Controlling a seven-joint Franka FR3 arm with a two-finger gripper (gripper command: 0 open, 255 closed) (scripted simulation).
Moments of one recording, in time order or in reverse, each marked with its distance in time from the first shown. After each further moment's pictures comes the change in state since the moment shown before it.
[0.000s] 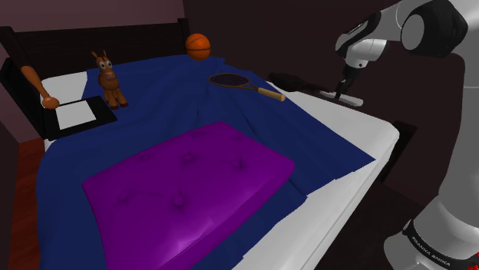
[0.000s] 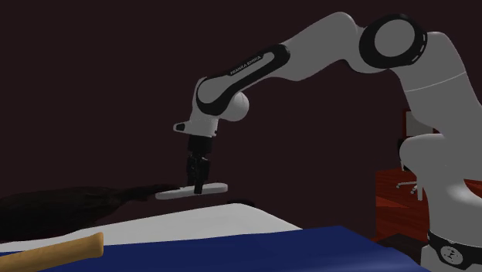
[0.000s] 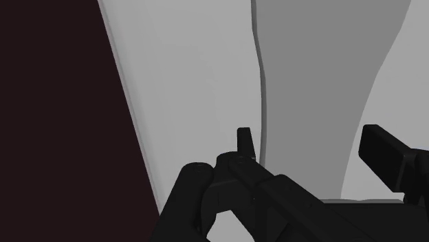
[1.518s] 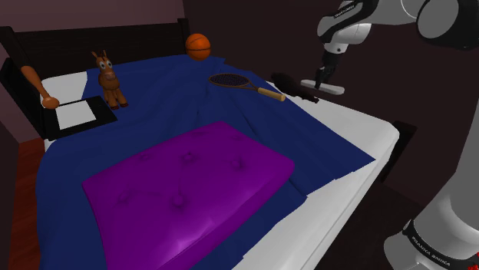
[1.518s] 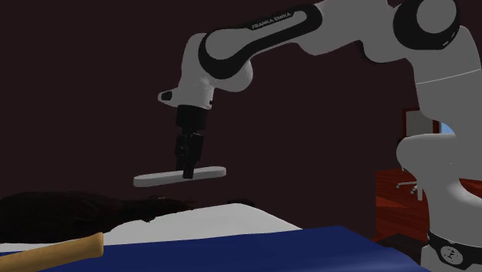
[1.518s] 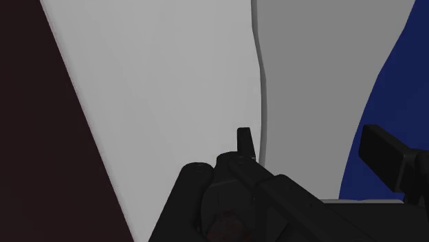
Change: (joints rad) arm 0.194 -0.136 0.016 -0.004 -0.130 -0.085 0.273
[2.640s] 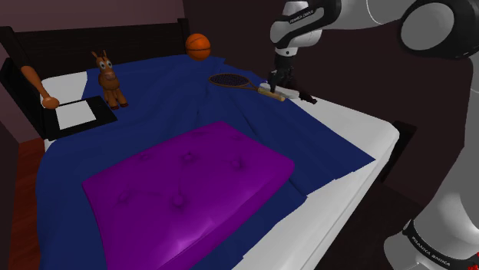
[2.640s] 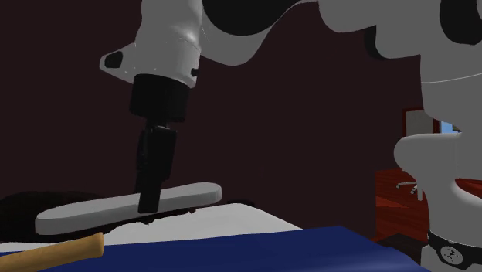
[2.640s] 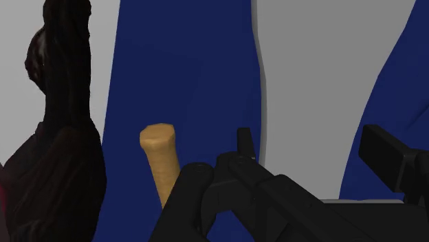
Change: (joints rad) arm 0.239 0.067 0.104 0.104 -0.058 -0.014 0.379
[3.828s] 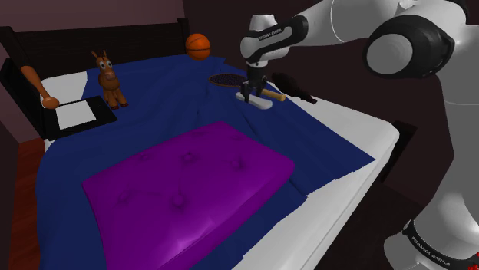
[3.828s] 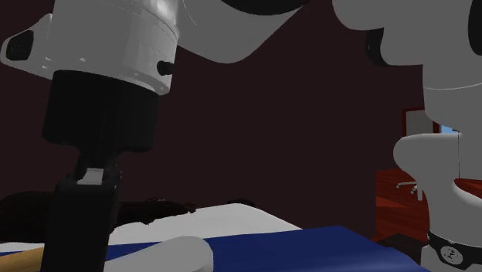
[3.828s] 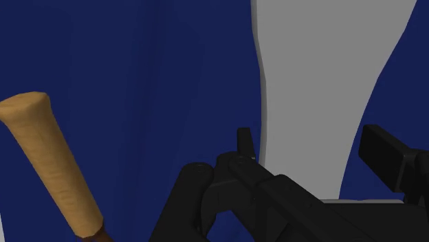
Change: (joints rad) arm 0.085 0.176 0.059 0.174 0.017 0.000 0.165
